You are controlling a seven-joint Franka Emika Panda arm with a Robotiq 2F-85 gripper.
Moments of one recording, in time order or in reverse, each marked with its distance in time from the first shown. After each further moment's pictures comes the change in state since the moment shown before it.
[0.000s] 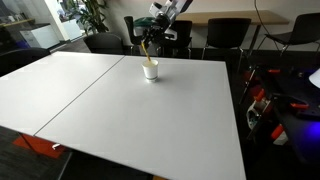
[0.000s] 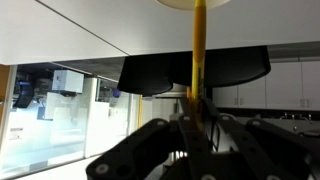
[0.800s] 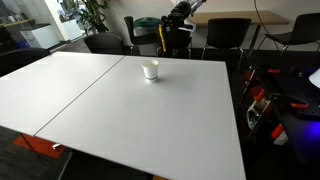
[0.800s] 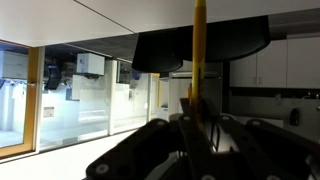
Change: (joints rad) arm 0.009 -0.251 -0.166 -0.338 0.156 -0.130 -0.123
